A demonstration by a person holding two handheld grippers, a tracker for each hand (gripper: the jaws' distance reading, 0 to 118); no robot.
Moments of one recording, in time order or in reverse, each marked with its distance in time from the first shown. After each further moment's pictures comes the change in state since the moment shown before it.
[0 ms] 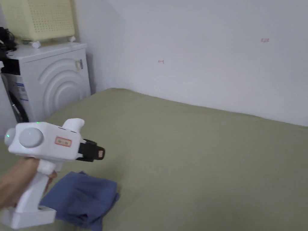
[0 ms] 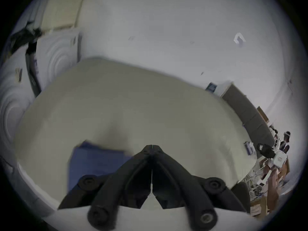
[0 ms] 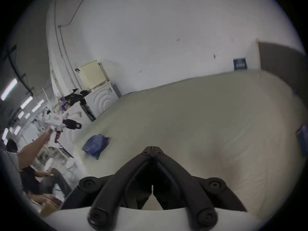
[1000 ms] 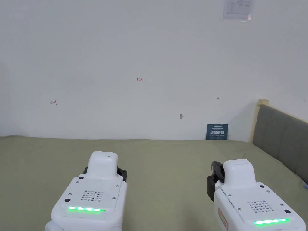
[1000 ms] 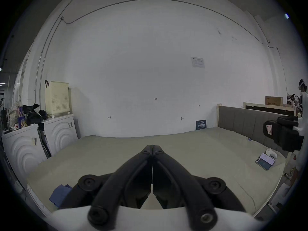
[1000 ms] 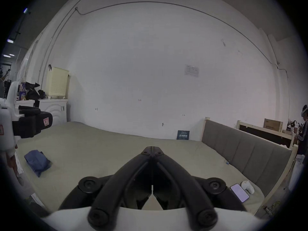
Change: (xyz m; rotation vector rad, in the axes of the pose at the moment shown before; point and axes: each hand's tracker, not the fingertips) left arm 0.363 -0.082 0.021 0.572 0.179 -0.332; right arm -0.019 0.050 0.076 0.371 -0.436 0.246
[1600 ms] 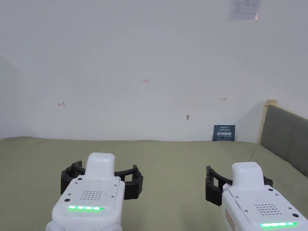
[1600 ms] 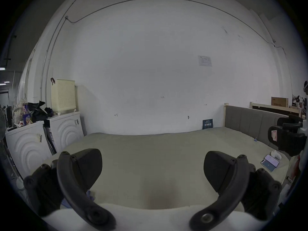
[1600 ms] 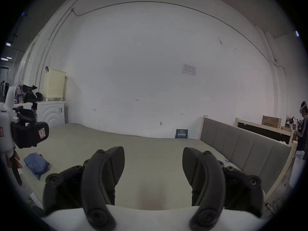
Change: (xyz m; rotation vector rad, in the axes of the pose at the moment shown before) left arm -0.013 -0.002 -0.001 -0.011 0.063 0.023; right arm 0.011 -0.004 0.002 -0.003 -0.023 -0.021
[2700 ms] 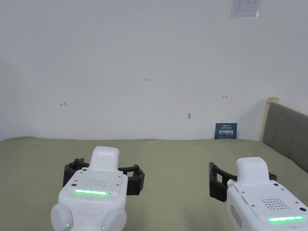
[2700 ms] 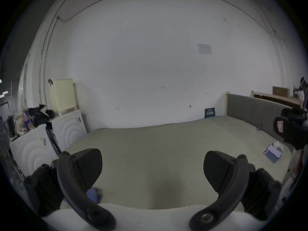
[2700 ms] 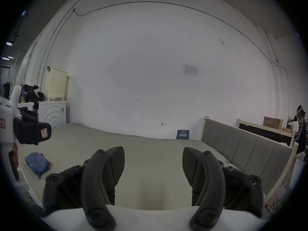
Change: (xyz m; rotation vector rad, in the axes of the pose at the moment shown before) left arm 0.003 0.015 -0.007 -0.097 0.030 -0.086; right arm -0.003 0.006 -0.002 -0.003 0.022 -0.004
